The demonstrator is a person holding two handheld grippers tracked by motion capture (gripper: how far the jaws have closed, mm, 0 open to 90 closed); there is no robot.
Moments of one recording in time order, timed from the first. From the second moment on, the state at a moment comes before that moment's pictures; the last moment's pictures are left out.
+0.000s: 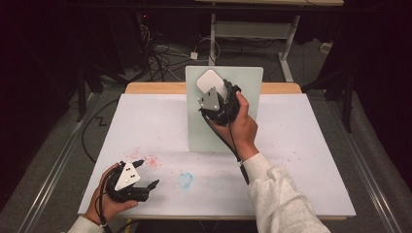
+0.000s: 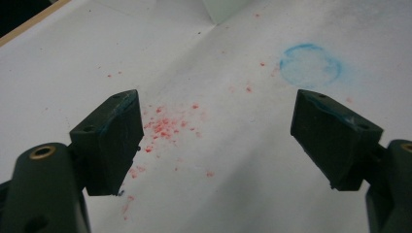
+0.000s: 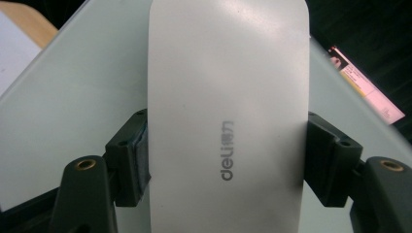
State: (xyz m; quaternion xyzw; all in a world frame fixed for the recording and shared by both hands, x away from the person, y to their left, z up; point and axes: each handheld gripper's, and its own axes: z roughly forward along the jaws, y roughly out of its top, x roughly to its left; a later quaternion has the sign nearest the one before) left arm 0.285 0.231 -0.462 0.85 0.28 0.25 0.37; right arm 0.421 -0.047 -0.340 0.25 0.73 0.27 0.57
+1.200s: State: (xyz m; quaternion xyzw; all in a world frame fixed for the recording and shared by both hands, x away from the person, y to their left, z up) left arm 0.284 0.229 -0.463 0.85 0.28 0.25 0.37; right arm 0.381 -0.049 -0.455 0.13 0.80 0.17 0.57
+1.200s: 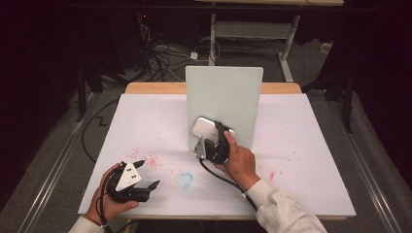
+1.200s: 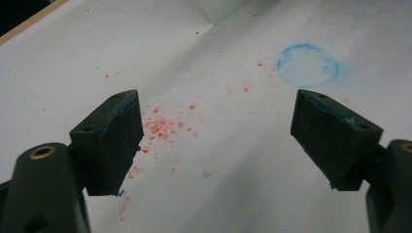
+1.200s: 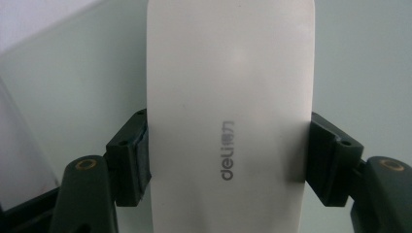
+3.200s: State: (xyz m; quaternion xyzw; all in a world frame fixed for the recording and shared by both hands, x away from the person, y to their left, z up) left arm 0.290 0.223 -0.465 0.86 0.27 0.25 0.35; right arm 0.341 -0.178 -0.409 0.20 0.86 0.36 0.30
